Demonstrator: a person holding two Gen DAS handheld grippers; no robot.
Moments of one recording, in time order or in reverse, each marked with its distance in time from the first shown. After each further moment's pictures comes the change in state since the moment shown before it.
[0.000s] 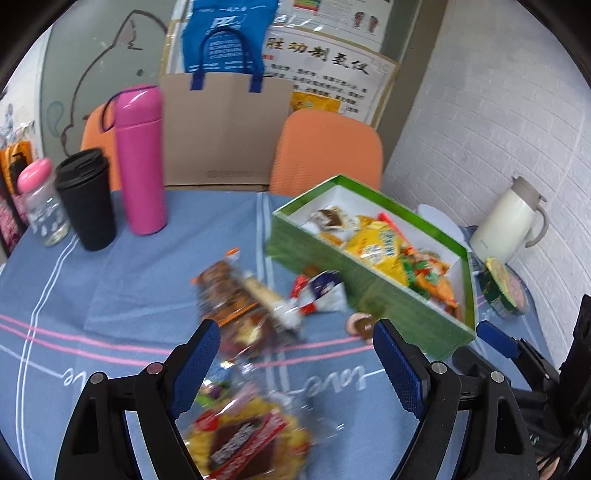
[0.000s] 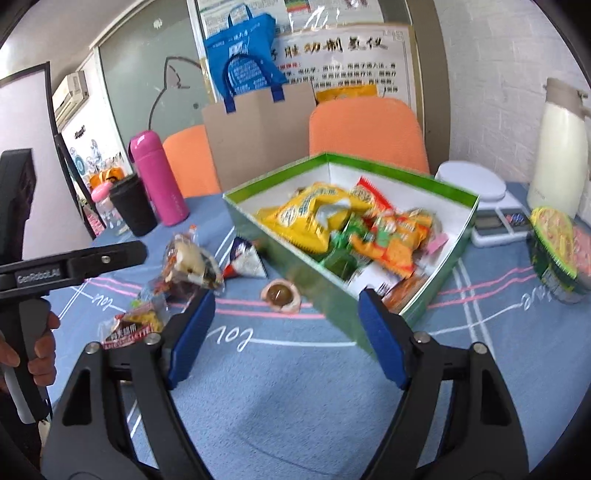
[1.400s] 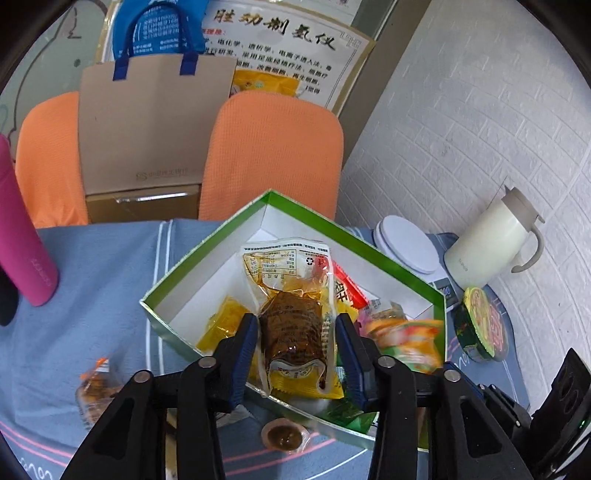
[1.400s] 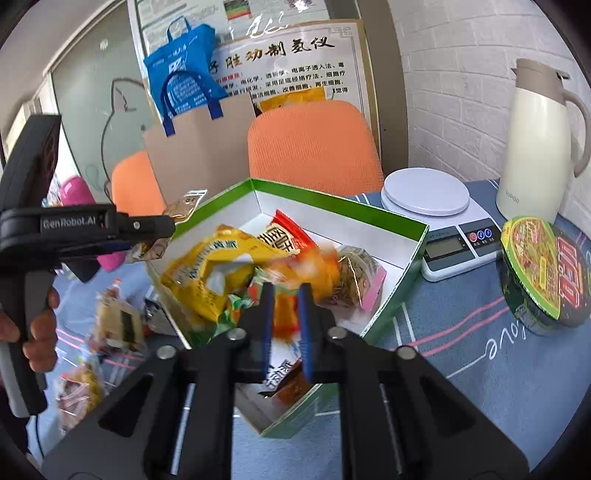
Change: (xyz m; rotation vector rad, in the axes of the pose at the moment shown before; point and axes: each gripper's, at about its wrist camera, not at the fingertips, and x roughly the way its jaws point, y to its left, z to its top) left arm 0.107 -0.080 0.098 0.025 0.113 -0.155; right arm 0.024 -0.075 0.046 0.079 -0.044 -0.141
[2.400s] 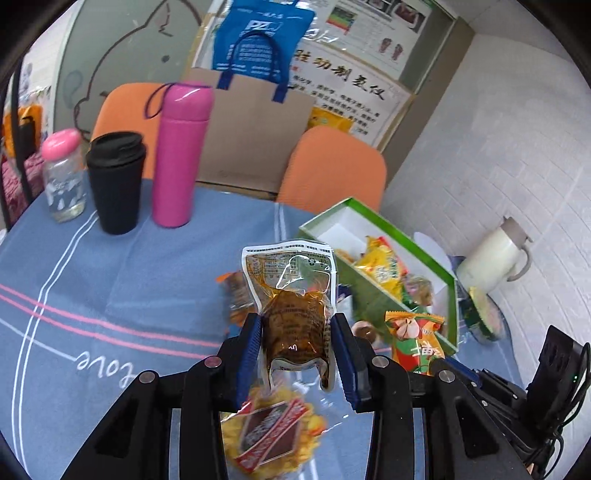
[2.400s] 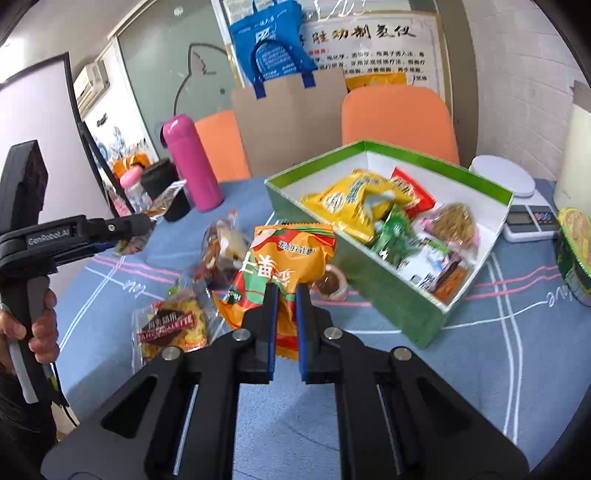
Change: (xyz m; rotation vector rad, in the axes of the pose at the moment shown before) left arm -0.138 0.087 -0.103 -0.118 -0.158 0.050; right arm -0.052 0.085 -0.047 -0.104 0.065 0.232
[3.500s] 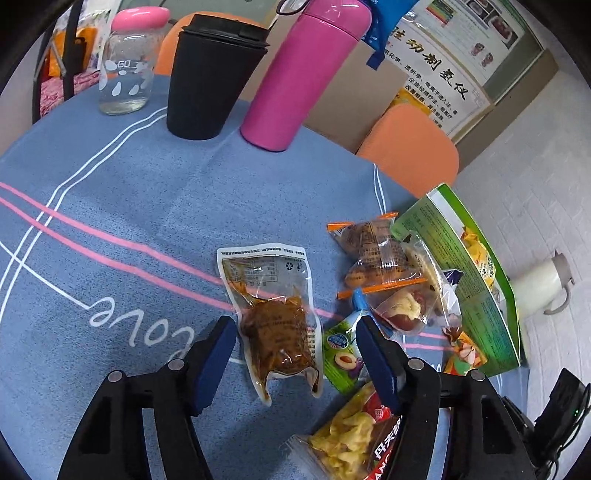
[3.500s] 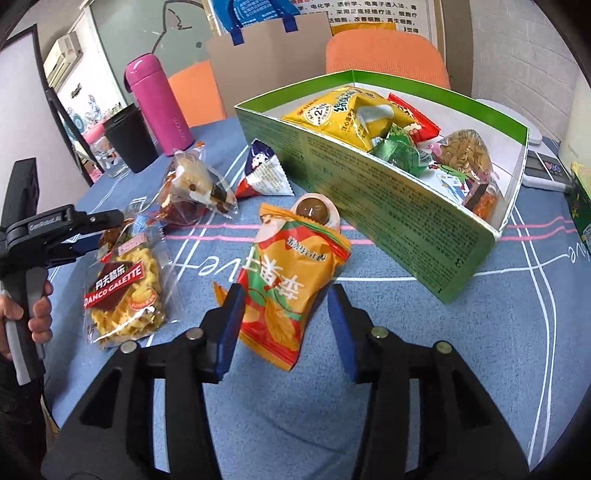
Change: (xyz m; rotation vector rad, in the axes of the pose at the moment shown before) left arm 0.050 0.106 -0.040 -0.254 0.125 0.095; right arm 0.060 -0.008 -0.031 0.031 0.197 -0.068
